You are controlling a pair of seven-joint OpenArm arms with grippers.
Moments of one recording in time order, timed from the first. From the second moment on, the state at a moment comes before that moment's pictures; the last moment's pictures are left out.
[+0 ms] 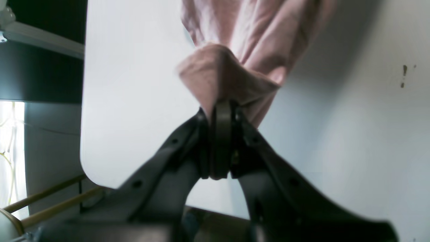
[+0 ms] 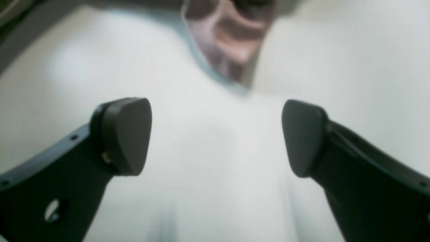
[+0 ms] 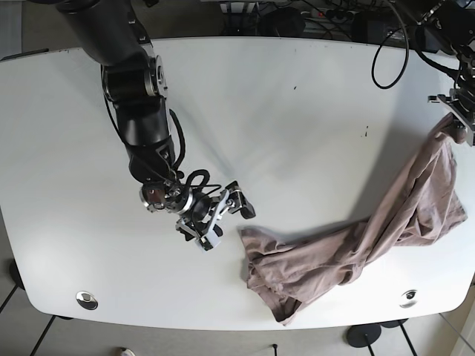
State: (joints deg) left arm 9.9 -15.9 -51.8 106.6 -14.2 -40.1 62.1; right arm 35.8 -1.9 -3.1 32.5 -0.4 34.3 -7.8
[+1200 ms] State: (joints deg) left arm -32.9 -12.6 -7.4 47.9 -16.5 -12.2 20.2; right arm 20.6 -1.6 -3.0 51.8 -1.0 25.1 -0.7
